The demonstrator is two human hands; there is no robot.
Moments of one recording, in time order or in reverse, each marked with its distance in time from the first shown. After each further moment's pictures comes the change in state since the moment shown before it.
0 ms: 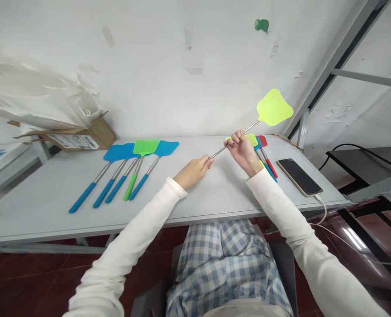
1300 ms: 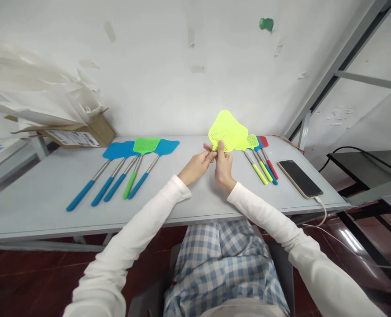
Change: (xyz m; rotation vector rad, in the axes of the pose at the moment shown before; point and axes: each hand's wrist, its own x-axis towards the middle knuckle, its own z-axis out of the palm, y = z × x) left_hand 0.006 0.002 0.008 -0.304 0.106 -0.088; right_hand -0.033 0.068 0.027 -0.427 0.122 -0.166
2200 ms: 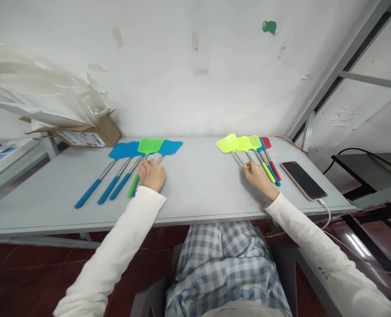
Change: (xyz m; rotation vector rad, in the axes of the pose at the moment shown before) left_hand -0.043 -0.102 -0.060 0.816 0.452 -0.491; right_hand 0.005 -0.003 -0.143 -1.364 -0.167 -0.110
